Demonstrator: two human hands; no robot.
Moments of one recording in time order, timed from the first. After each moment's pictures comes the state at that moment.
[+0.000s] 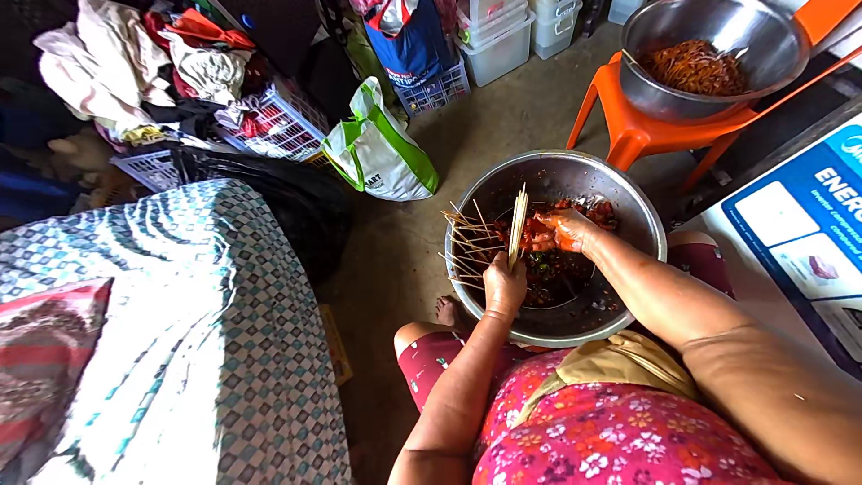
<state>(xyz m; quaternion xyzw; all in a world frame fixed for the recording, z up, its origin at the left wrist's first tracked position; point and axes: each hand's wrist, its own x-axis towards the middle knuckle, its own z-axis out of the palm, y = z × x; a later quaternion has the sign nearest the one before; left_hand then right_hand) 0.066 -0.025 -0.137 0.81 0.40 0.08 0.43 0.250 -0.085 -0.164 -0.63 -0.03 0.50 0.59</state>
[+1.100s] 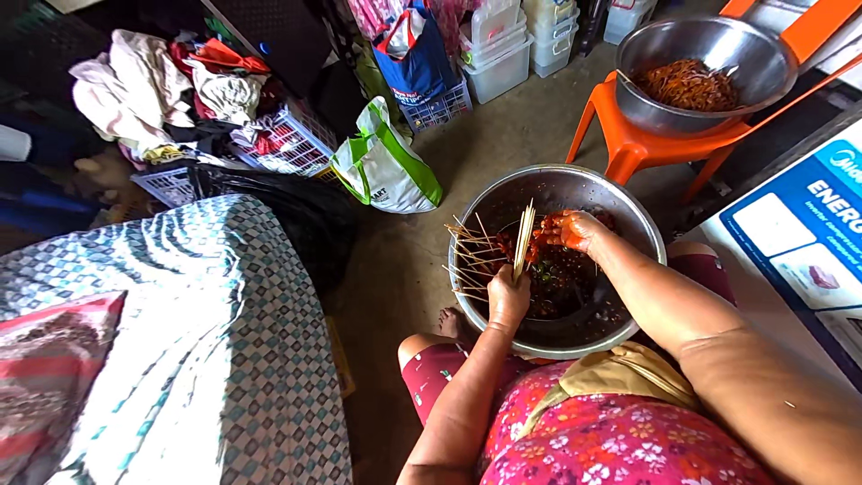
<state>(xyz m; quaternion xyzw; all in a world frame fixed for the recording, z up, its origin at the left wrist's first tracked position) 0.065 -0.024 -0.138 0.81 0.38 0.07 0.44 0.278 -0.087 -0.168 -0.57 0.01 0.48 0.67</state>
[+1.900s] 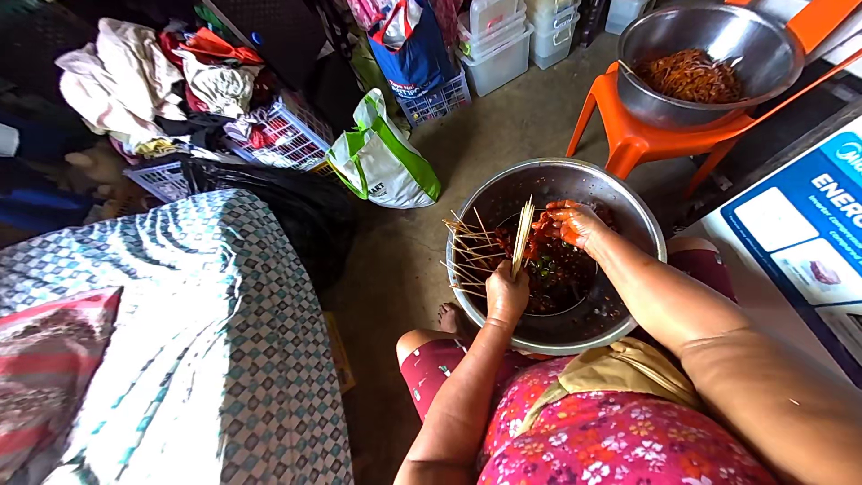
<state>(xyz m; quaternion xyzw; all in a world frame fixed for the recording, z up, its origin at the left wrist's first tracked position) 0.066 -0.025 -0.138 0.82 0.39 0.05 0.42 0.273 -0.085 -0.169 -0.55 -0.01 0.44 0.71</state>
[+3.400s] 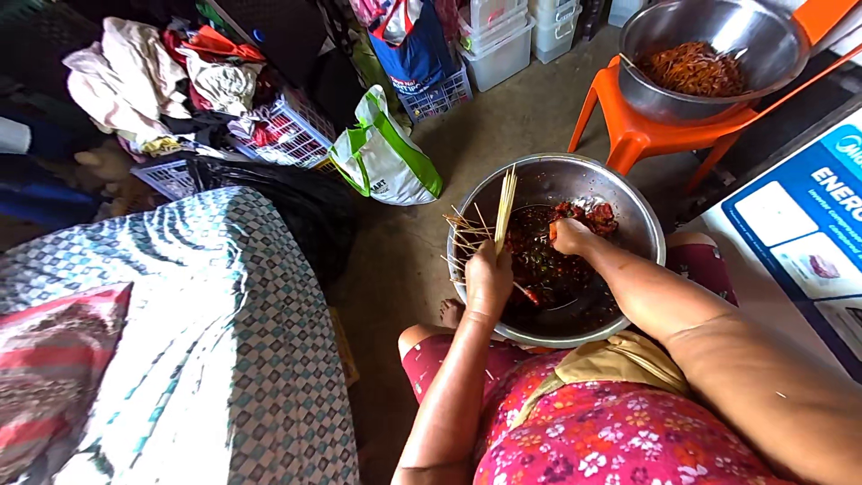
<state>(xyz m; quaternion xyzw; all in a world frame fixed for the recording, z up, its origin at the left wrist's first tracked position) 0.054 -0.011 -0.073 0.86 0.39 0.08 0.33 0.278 -0.088 -0.217 -0.87 -0.34 0.32 0.12</state>
